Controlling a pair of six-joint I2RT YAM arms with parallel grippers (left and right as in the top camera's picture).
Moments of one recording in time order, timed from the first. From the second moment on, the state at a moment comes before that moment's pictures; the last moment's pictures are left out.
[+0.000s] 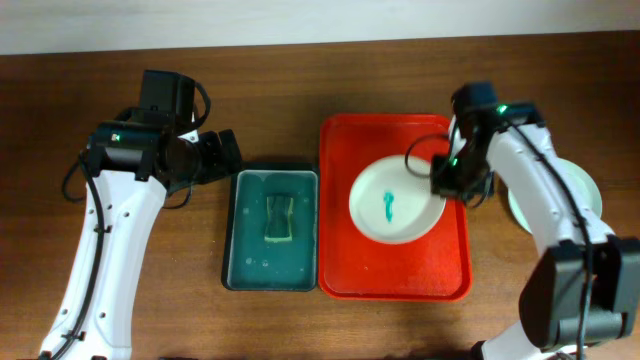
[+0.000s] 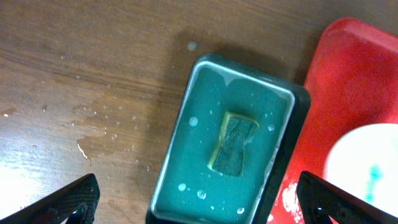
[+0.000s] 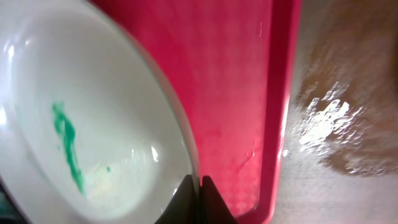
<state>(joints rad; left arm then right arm) -0.14 1.53 1.58 -1.25 0.01 -0.43 0.07 1.75 1.35 -1.20 -0.10 0.25</state>
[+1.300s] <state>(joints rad) -0.39 1.71 0.94 -0.63 0.04 -0.30 0.04 1.30 1.08 -0.99 -0.27 0.13</state>
